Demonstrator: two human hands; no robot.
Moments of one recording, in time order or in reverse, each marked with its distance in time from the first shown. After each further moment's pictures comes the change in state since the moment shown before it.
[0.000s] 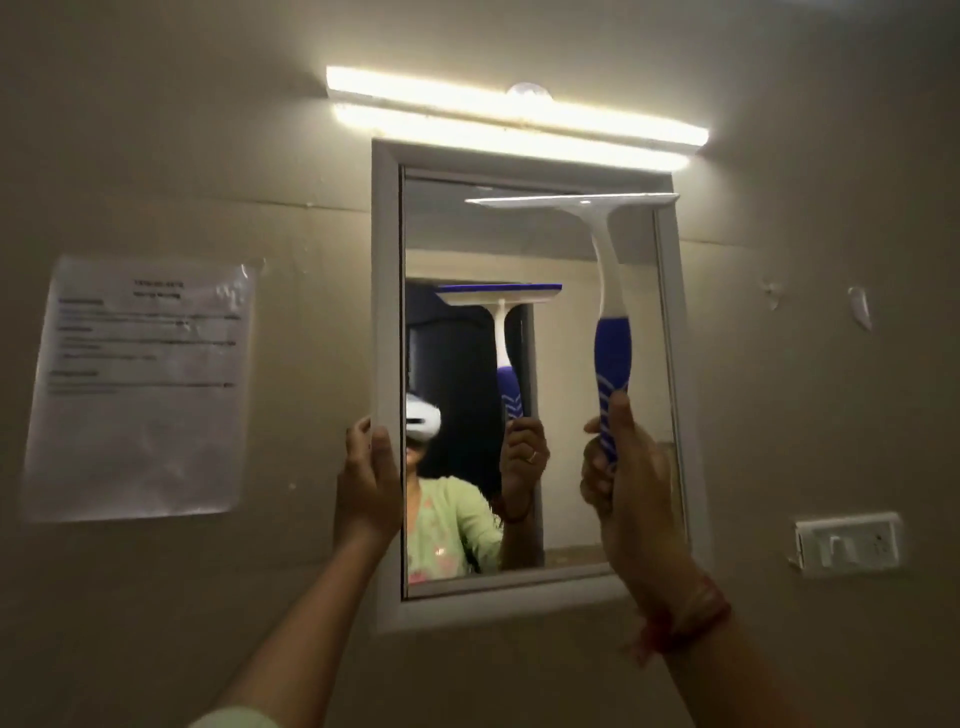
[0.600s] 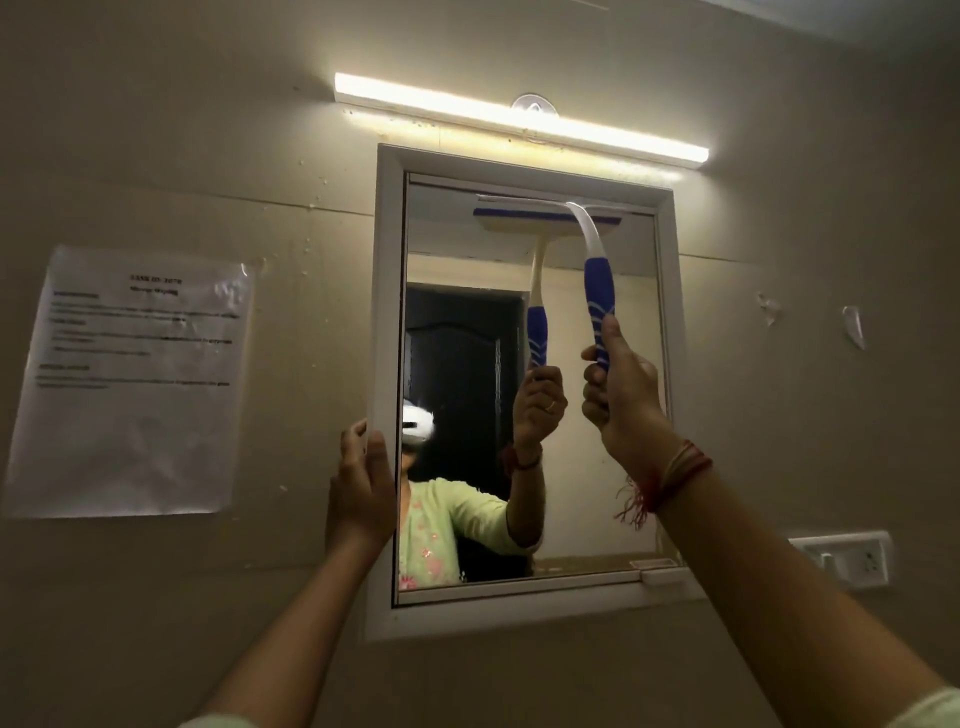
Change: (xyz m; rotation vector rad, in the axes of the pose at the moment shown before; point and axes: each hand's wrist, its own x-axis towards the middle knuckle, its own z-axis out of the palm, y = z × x) left_hand -0.002 0.010 -0.003 0.012 0.014 -0.005; right_hand 0.075 -0.043 0.028 -0.176 0.086 0.033
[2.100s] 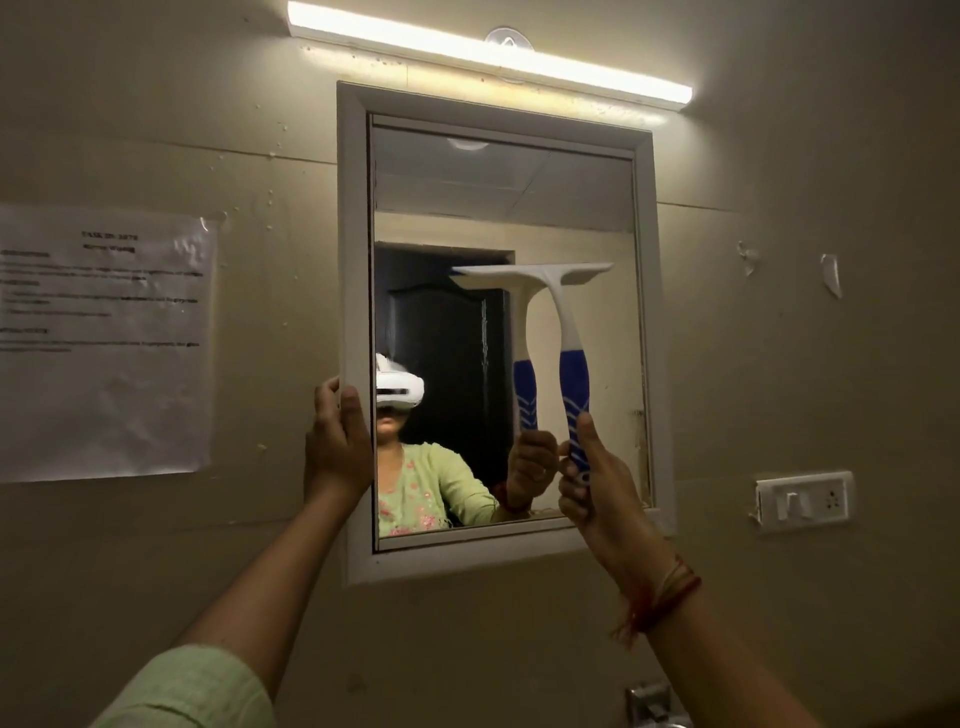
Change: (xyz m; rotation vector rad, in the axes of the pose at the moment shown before) left_hand 0.000 -0.005 0.002 0.011 0.010 0.008; right_hand -0.061 0.099 -0.066 0.160 -0.170 0.228
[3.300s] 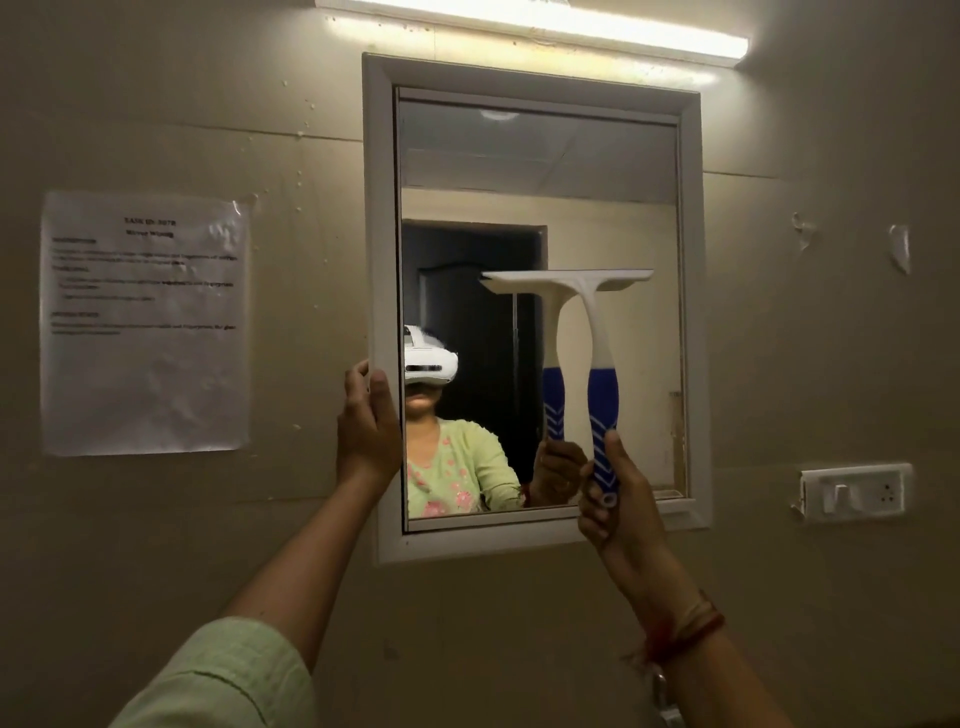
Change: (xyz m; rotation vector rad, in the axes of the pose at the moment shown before) left_hand 0.002 0.000 0.000 -0.004 -0.015 -0.036; right_hand -0.006 0.033 -0.010 0.055 -0.044 0.045
